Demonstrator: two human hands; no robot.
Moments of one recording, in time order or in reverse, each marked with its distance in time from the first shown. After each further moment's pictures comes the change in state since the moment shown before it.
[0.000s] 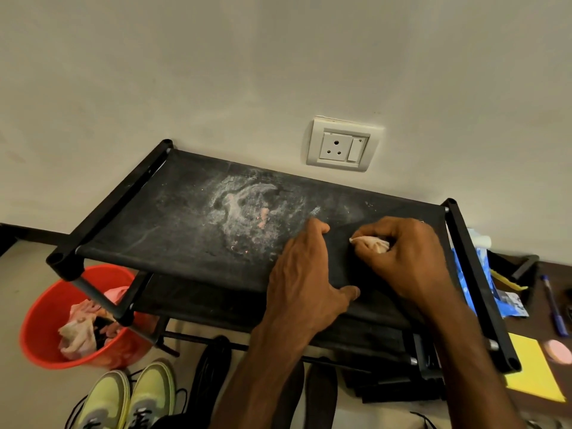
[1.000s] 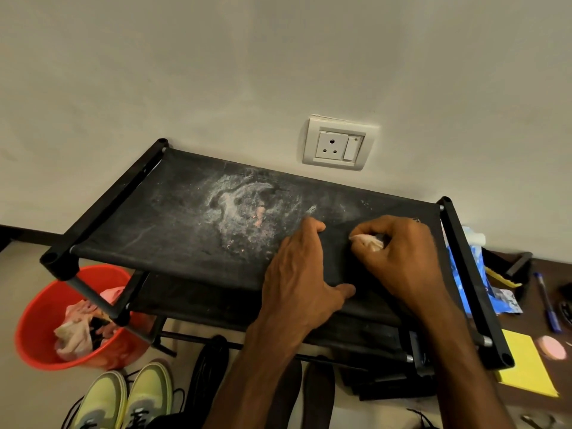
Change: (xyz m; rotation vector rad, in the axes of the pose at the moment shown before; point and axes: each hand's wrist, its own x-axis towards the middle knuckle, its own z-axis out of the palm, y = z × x) left_hand 0.000 0.000 -0.001 0.009 -0.021 -0.006; right_hand -0.003 -0.003 0.003 0.029 0.036 0.004
